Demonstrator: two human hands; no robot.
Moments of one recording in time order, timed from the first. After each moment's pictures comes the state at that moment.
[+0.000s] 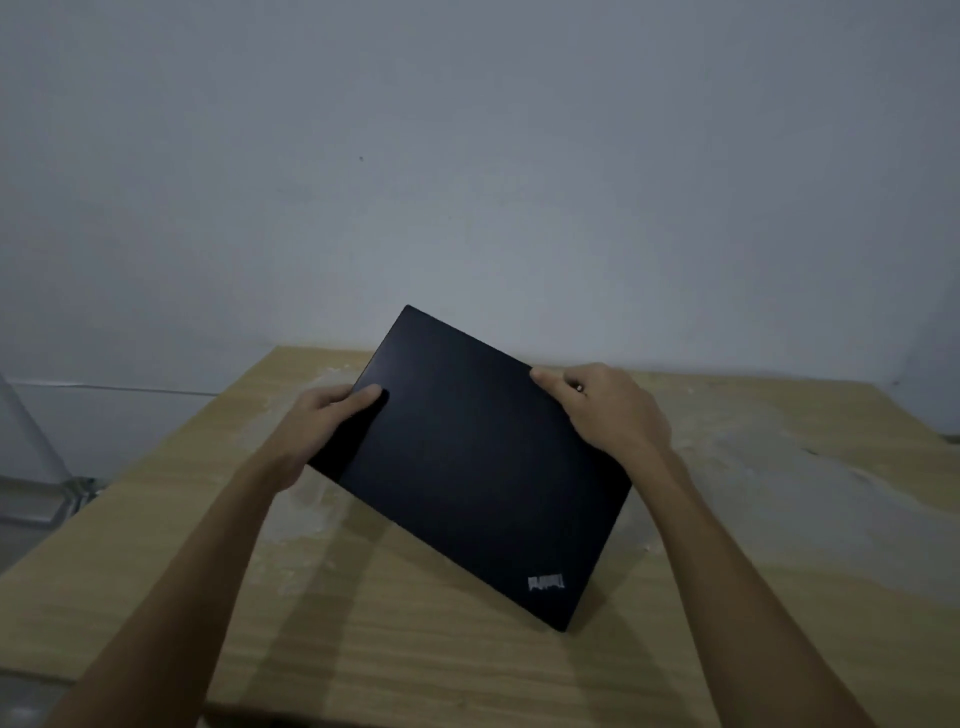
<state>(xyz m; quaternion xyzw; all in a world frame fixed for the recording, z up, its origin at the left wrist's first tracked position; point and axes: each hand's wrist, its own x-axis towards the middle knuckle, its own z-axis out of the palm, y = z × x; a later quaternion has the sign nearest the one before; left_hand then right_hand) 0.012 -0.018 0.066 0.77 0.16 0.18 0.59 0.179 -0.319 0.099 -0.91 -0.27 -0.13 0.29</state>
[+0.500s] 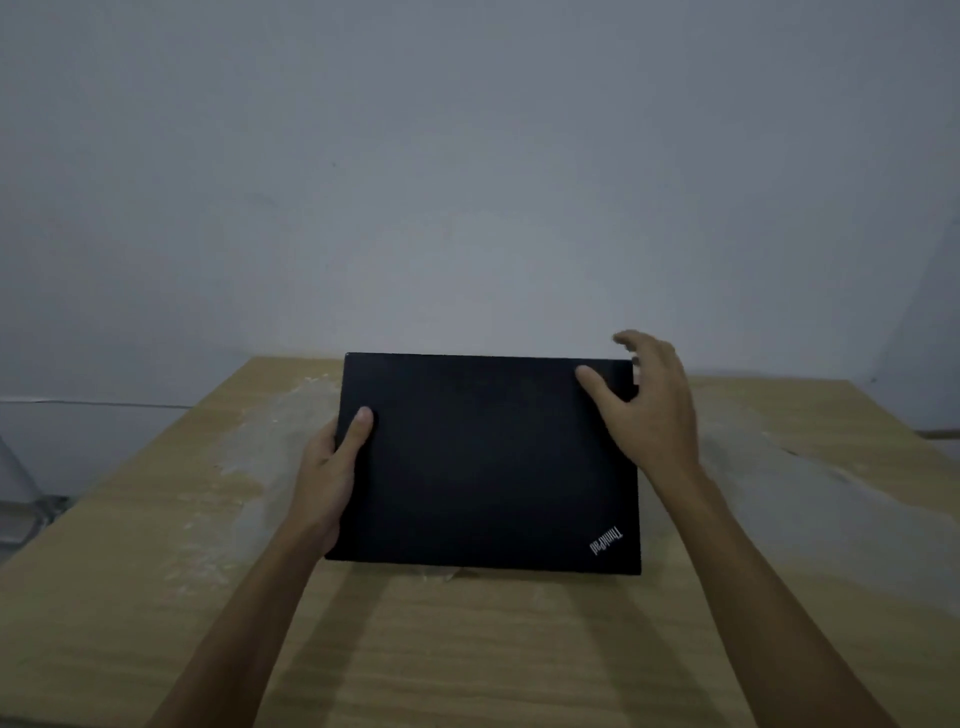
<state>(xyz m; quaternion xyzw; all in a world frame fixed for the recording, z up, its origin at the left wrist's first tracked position) 0.027 -0.084 0.027 0.65 0.16 0.31 0.68 0.205 -0.368 0.086 -0.81 -0.25 -0.27 0.45</state>
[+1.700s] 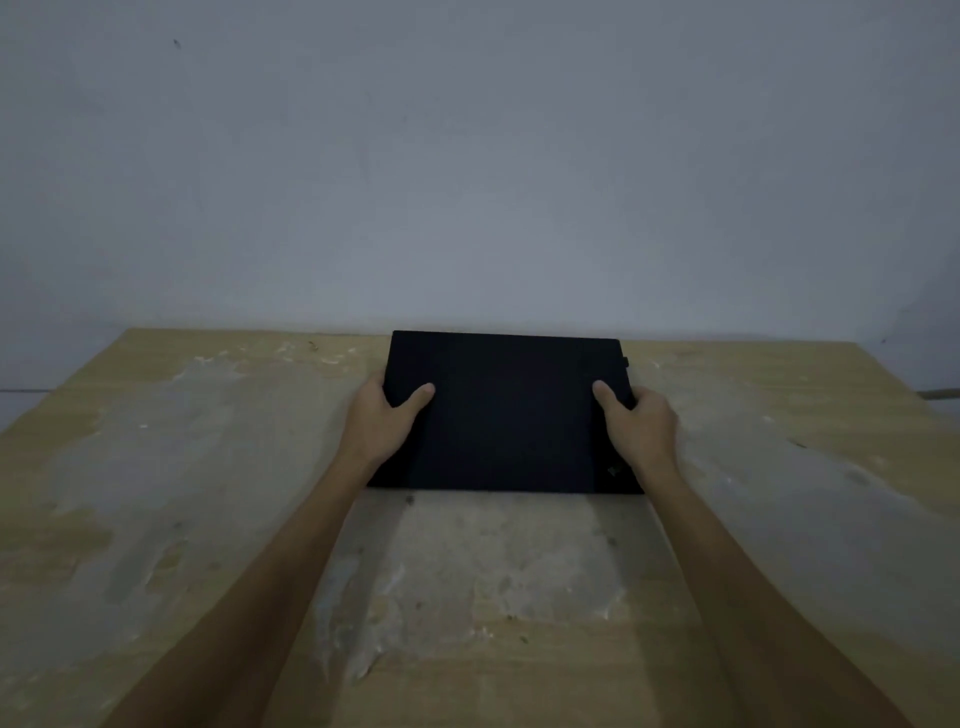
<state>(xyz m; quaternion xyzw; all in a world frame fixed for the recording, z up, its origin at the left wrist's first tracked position) 0.227 -0.096 -0.017 0.78 0.21 0.22 0.54 0.353 -0.370 -0.023 -0.85 -0.02 -0.05 0.53</state>
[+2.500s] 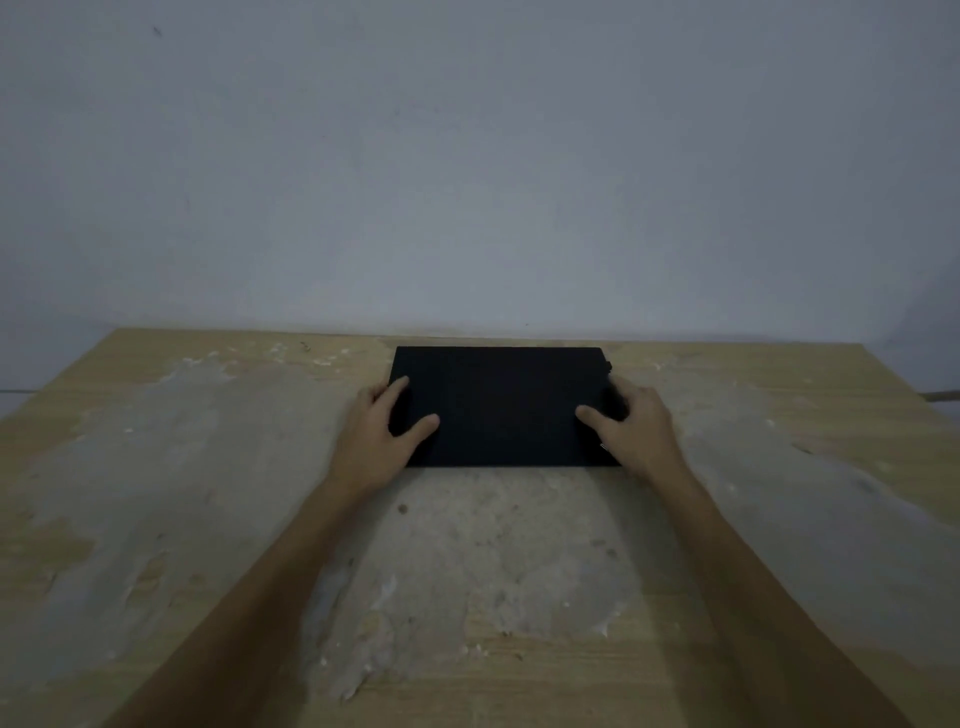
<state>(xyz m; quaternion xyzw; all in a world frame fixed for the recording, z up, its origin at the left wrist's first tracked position) 0.220 -0.097 -0.031 0.89 0.20 0.14 0.38 0.363 -0.381 -0.027 -0.89 -0.12 0.03 0.45</state>
